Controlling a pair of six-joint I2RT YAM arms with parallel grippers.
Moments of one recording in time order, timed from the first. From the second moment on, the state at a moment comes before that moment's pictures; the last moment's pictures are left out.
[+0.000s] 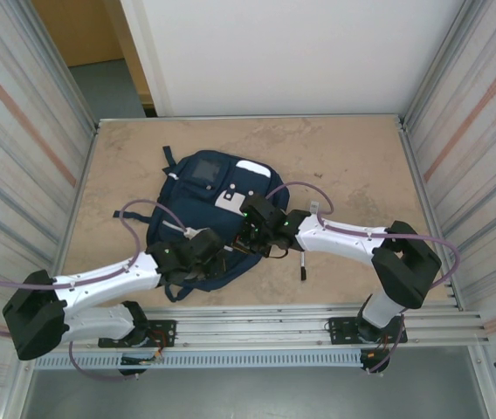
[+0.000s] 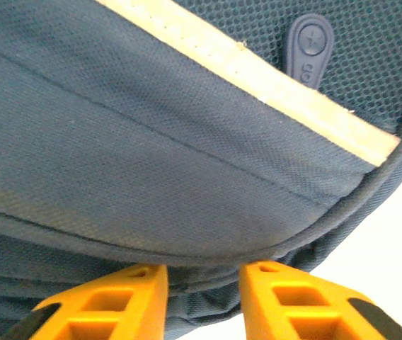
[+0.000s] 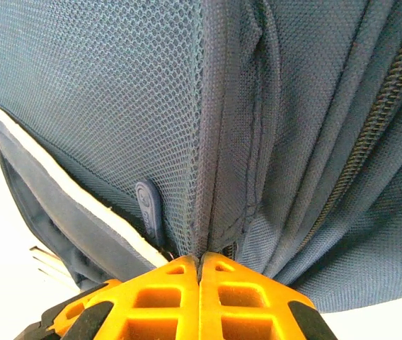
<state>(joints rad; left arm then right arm) -0.96 1.15 0.64 -0.58 -0.11 -0.98 0.93 1.60 1.02 -0.34 -0.19 1.29</state>
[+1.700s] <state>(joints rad) -0.98 0.88 0.50 -0.65 -0.26 -1.39 0.96 1.61 1.04 -0.18 -0.27 1.34</state>
